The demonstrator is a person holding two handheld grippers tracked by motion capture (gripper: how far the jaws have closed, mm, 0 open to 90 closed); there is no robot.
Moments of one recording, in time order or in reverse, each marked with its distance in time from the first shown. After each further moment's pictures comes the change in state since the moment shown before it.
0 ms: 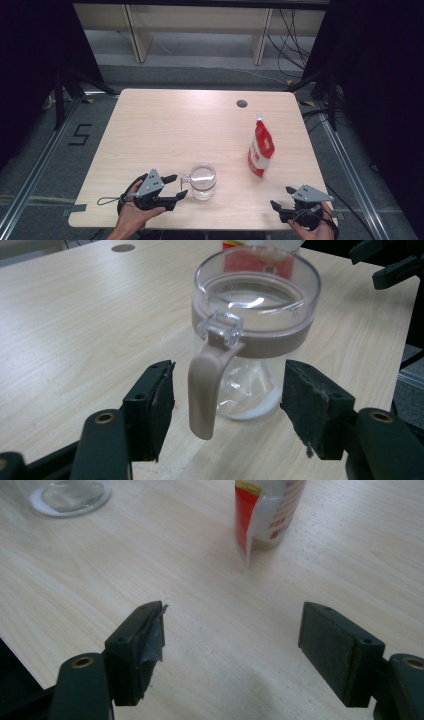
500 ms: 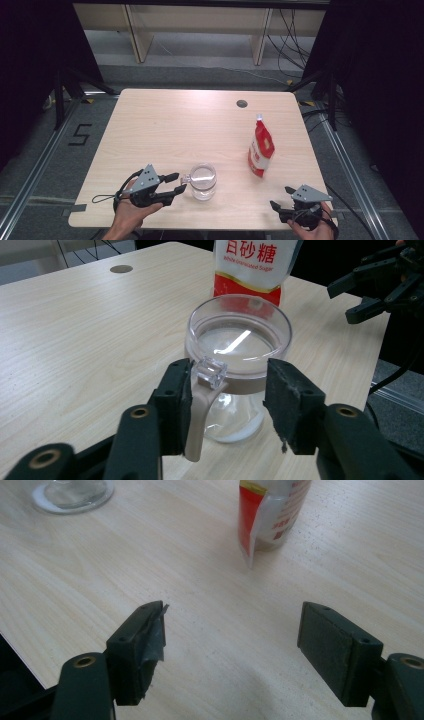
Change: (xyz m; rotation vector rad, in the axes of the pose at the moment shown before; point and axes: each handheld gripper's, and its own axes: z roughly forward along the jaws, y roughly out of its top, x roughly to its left) left arm -0.002 0.021 -0.015 -0.034 -0.018 -0.022; right arm -0.002 0.000 0.002 -0.017 -0.001 -0.047
